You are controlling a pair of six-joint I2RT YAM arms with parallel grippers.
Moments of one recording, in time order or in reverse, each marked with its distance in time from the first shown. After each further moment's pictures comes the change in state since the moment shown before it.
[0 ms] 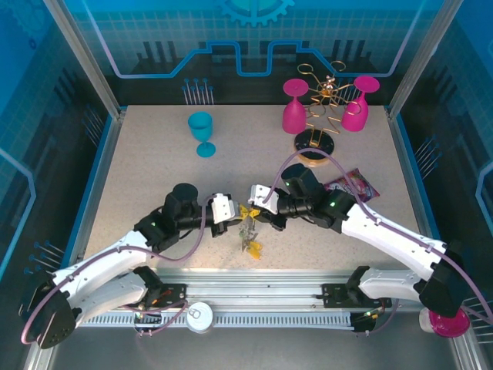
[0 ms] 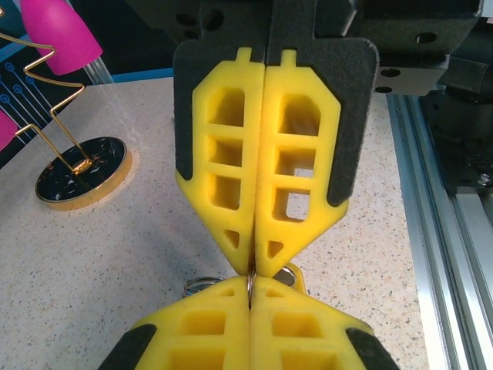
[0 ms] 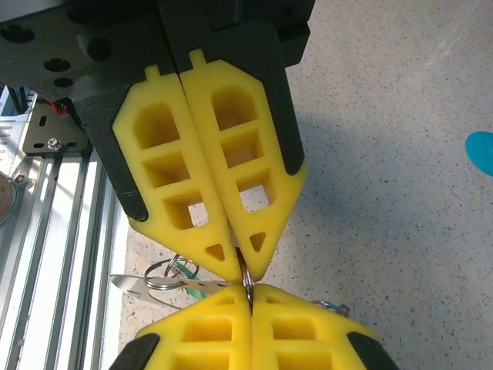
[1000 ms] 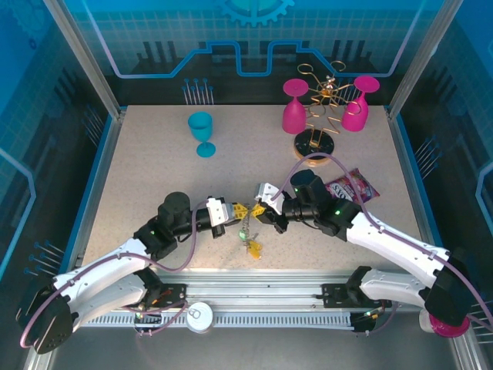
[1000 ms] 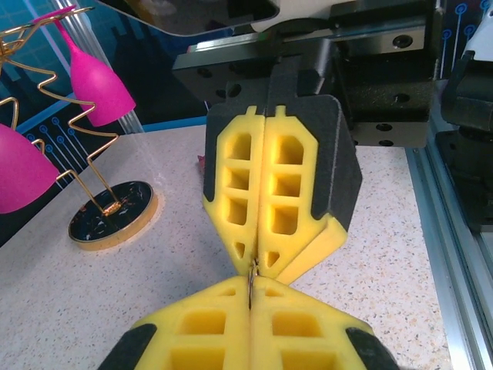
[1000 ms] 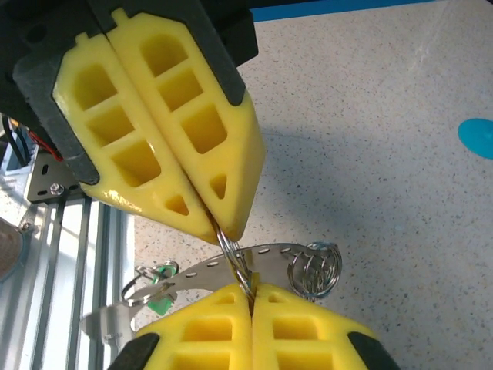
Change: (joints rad) left arm 0.000 -0.048 -0.122 0.251 -0.003 -0.046; right arm -0.028 -0.066 -0.131 0.164 -0.028 0.147
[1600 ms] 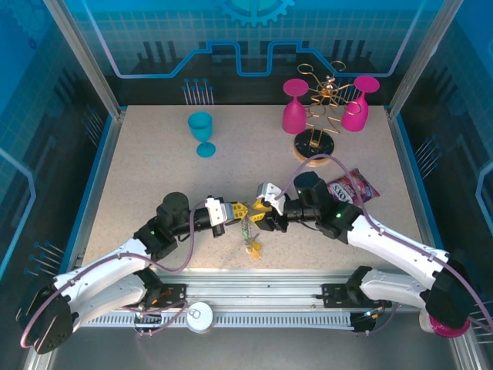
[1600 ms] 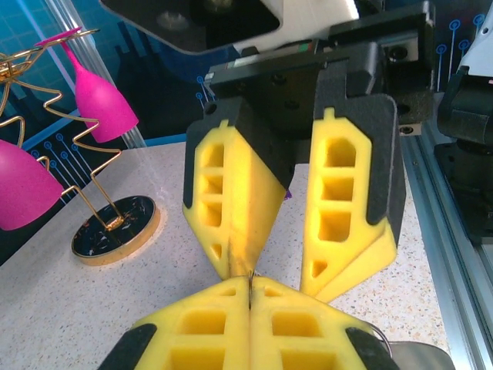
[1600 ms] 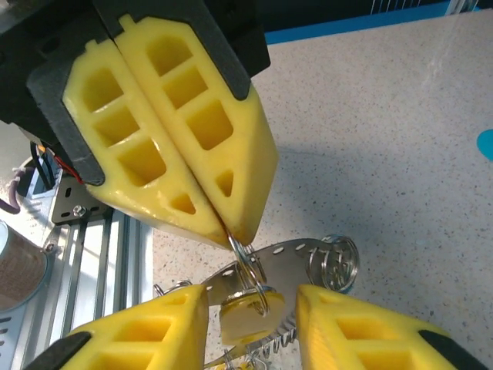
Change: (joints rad) left arm 0.000 0.000 -0.005 0.048 0.015 -0.007; right arm -0.026 -0.036 -0.067 0.127 -0.084 0.066
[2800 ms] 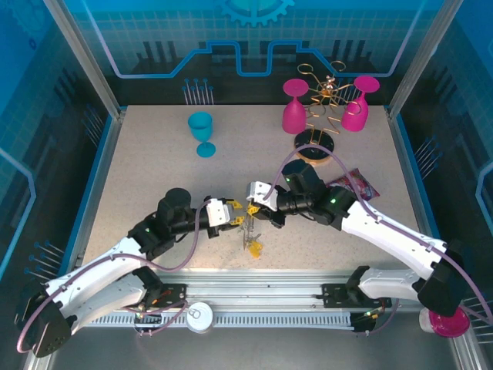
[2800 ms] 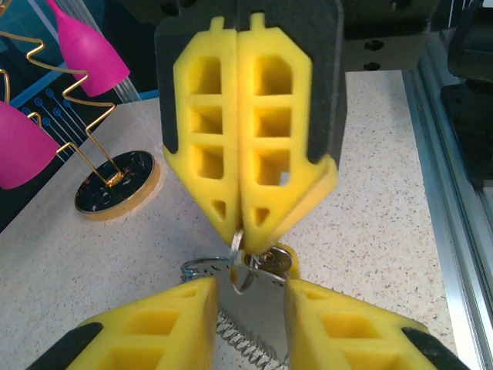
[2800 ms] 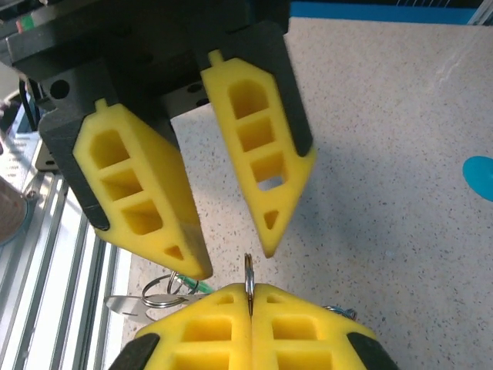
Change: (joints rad) left arm 0.004 -0.028 0.093 -0.304 -0.050 0.114; right arm 0.054 0.130 0.265 -0.334 0.083 -0.270
